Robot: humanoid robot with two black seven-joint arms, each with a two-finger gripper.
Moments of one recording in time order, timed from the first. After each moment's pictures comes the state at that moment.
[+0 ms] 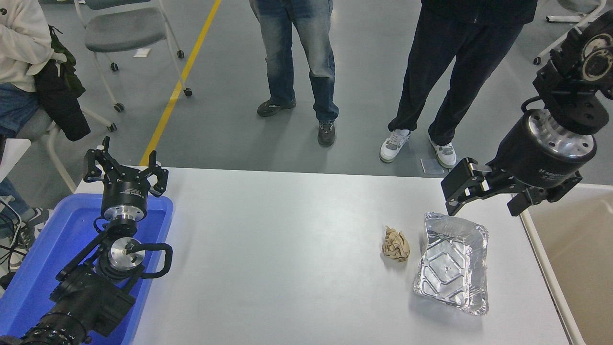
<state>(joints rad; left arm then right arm) -0.52 0.15 -1.18 -0.59 0.09 -0.33 -0.53 2.44 -0.39 -1.29 1.64 -0.08 0.78 -0.14</state>
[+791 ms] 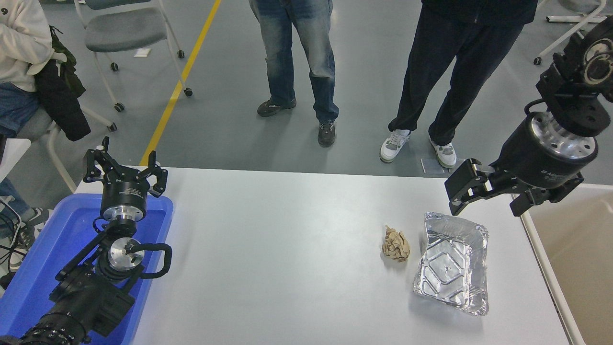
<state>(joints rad) -0.52 0.15 -1.18 -0.59 0.09 -0.33 -0.53 2.35 -0.42 -1.28 1.56 -0.13 0.76 -0.14</state>
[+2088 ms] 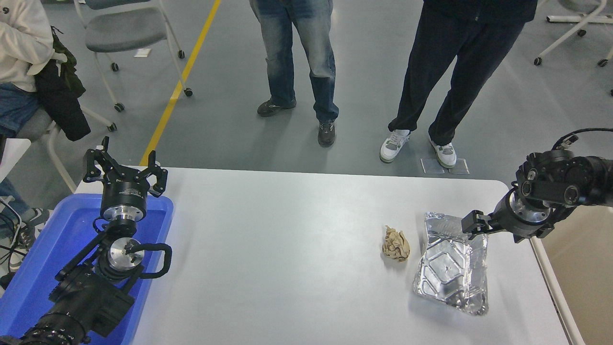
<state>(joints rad) -0.52 0.15 -1.18 -0.59 0.09 -0.33 -0.53 1.32 -0.39 -0.98 0.81 -0.43 0.51 -0.13</state>
